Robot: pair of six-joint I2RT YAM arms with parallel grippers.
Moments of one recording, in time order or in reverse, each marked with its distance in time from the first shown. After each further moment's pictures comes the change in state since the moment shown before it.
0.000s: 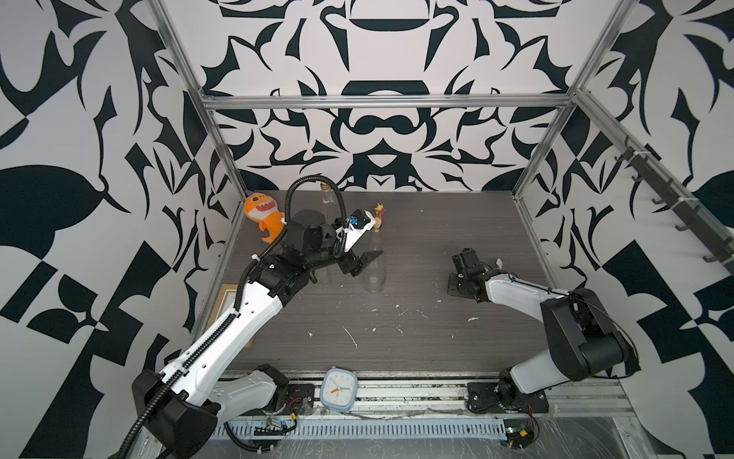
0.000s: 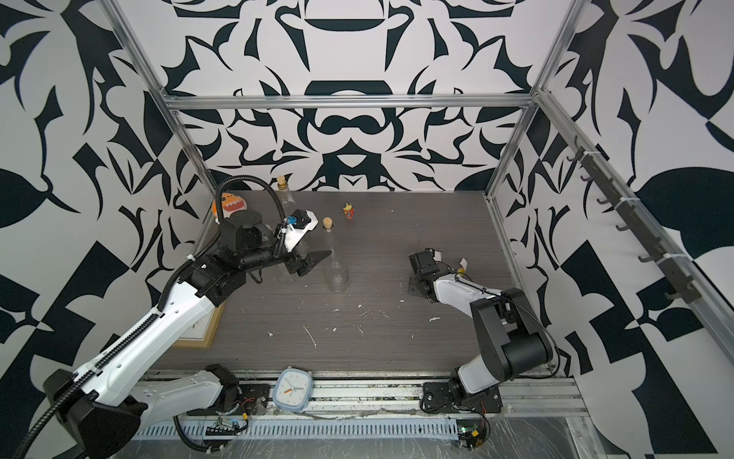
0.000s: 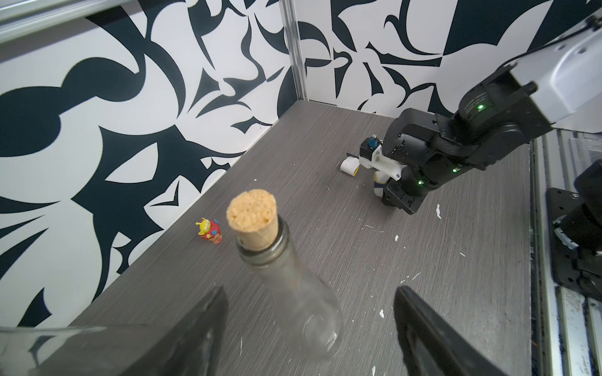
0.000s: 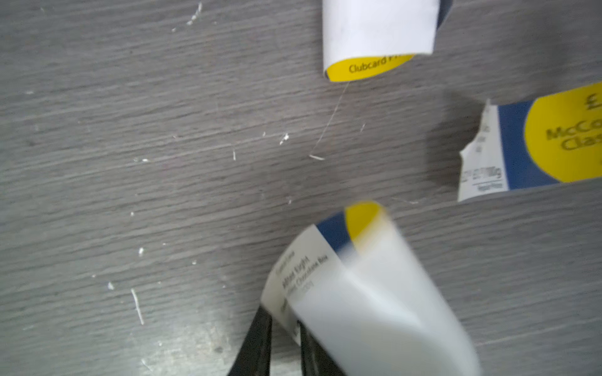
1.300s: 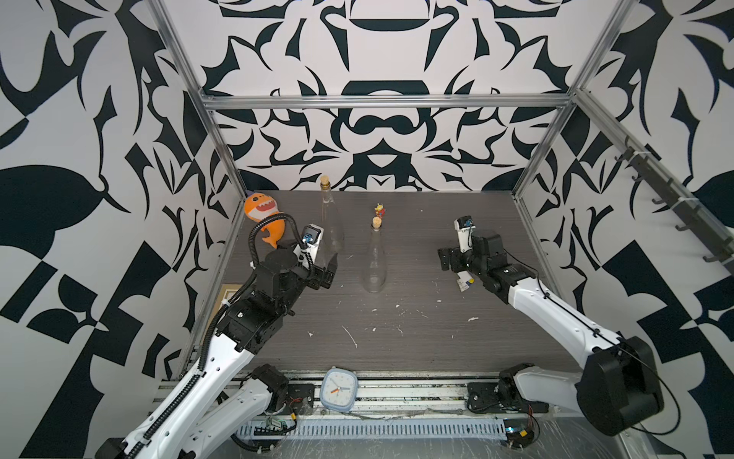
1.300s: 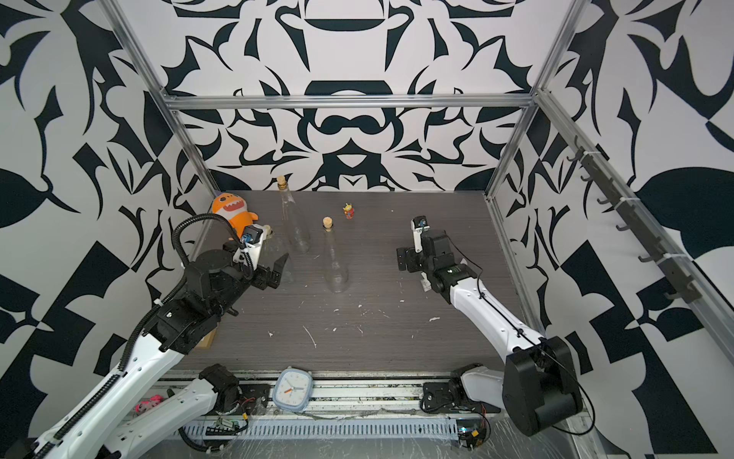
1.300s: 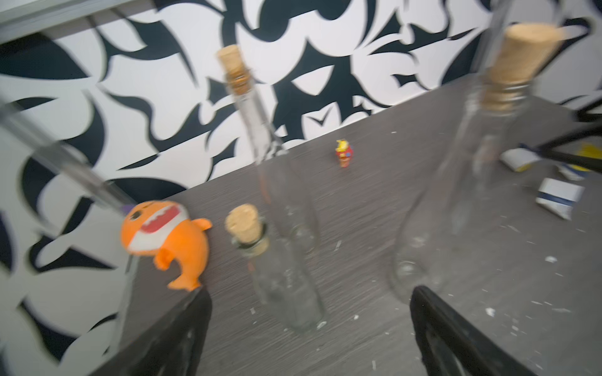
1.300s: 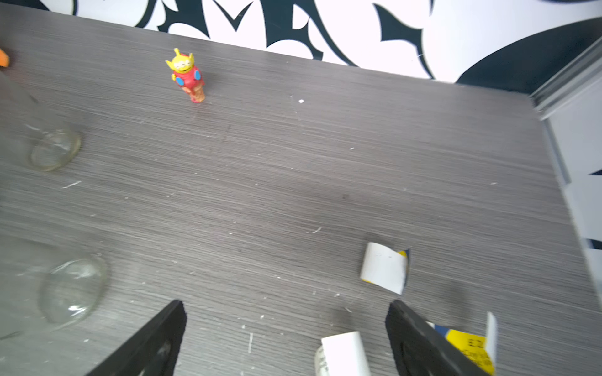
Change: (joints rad) left arm 0.012 -0.350 -0.287 -0.040 -0.734 -0.224; right arm -0.002 -0.305 0.089 0.107 -0.090 -0.416
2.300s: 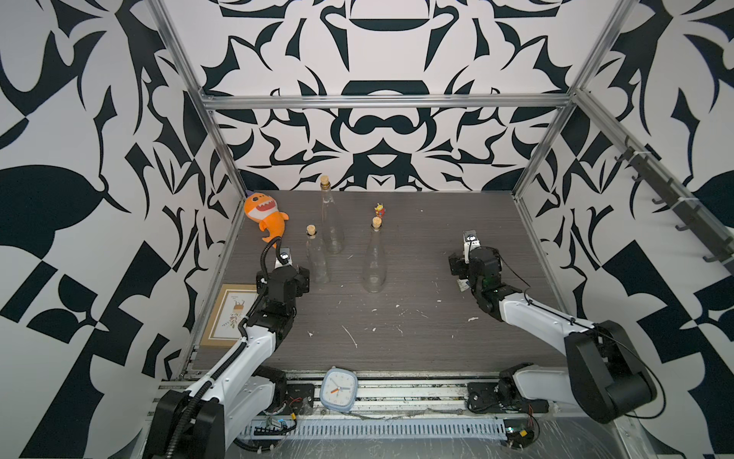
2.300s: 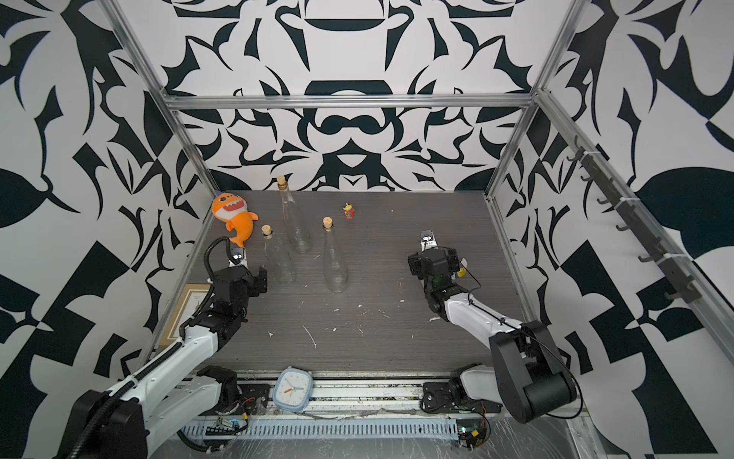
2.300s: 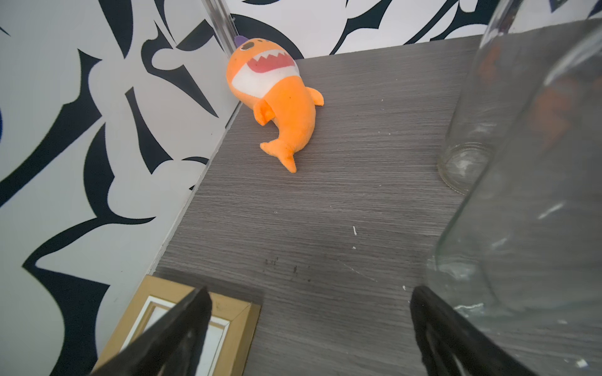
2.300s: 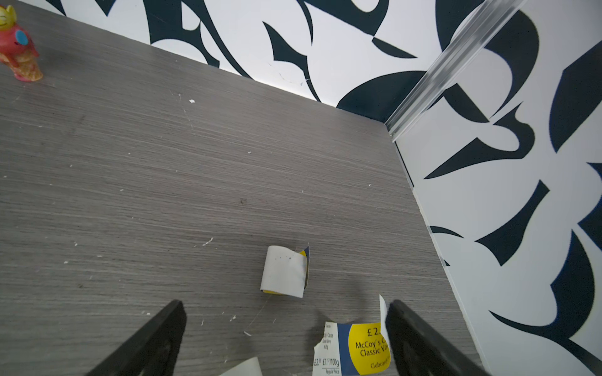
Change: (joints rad) left arm 0.325 0.203 -0.499 0.578 -0.105 -0.107; right arm 0.000 0.087 -0.266 0.489 0.346 -0.152
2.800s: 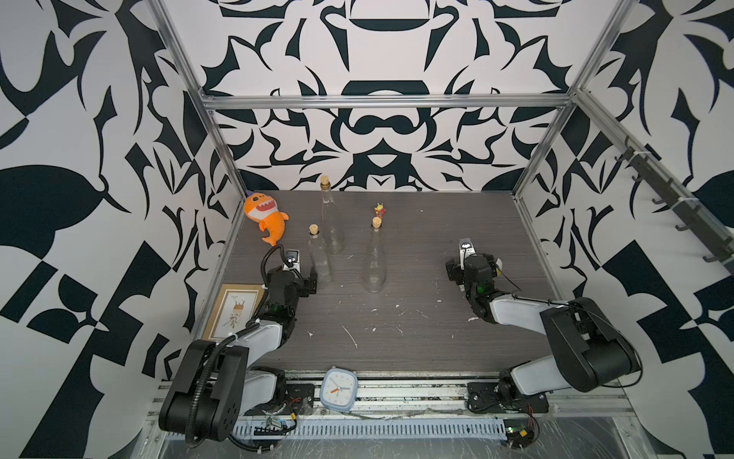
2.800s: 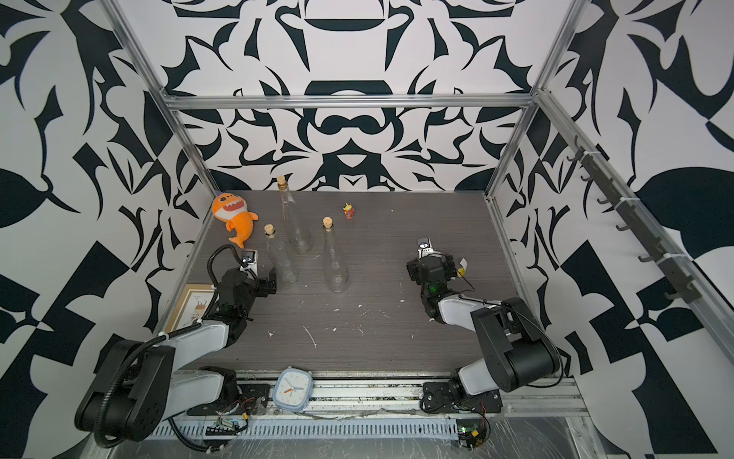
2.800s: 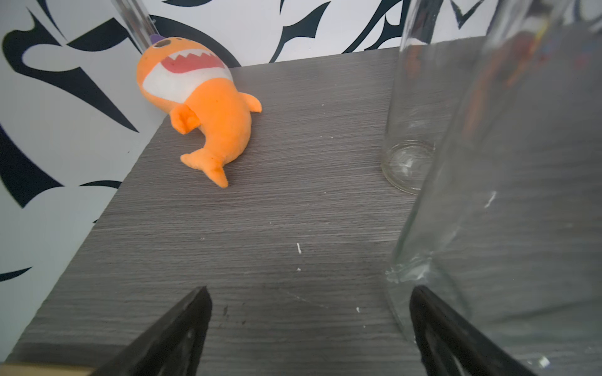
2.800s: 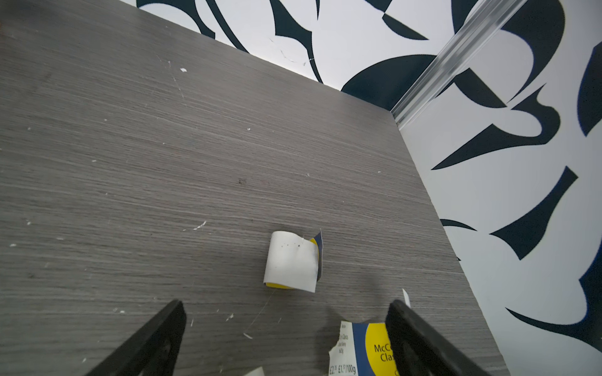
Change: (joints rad) left arm 0.050 0.276 -0.090 0.440 0.267 0.053; right arm 0.000 0.161 -0.073 0.226 0.019 -0.029
